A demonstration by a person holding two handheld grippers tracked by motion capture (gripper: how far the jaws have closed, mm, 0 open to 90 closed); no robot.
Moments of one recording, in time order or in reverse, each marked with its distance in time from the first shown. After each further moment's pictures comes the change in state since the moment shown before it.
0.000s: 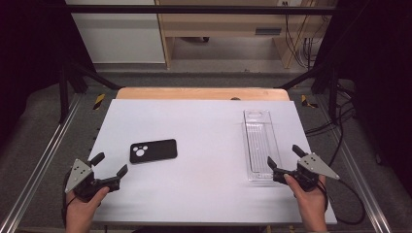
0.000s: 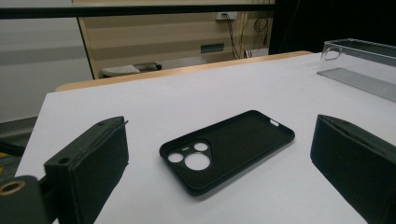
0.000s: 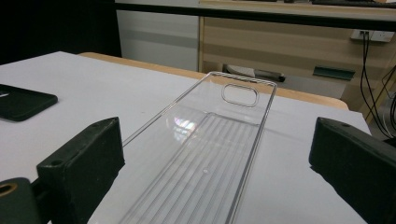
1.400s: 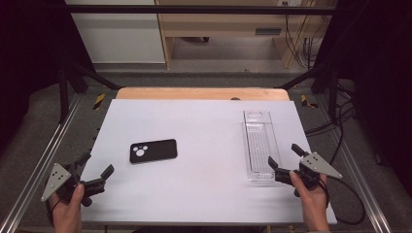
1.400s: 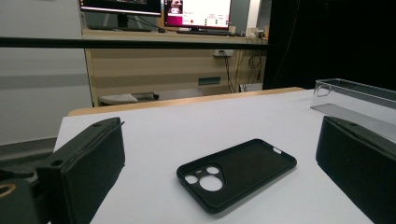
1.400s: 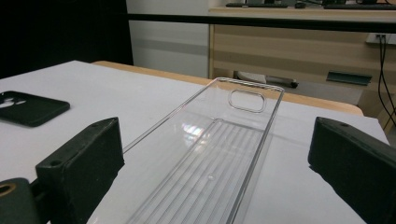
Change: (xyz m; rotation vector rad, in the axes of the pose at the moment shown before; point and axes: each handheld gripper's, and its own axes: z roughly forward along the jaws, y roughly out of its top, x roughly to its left) left arm 0.026 -0.003 -0.025 -0.155 -0.023 -0.042; right arm -0.008 -0.003 0.002 -0.032 0.055 0.020
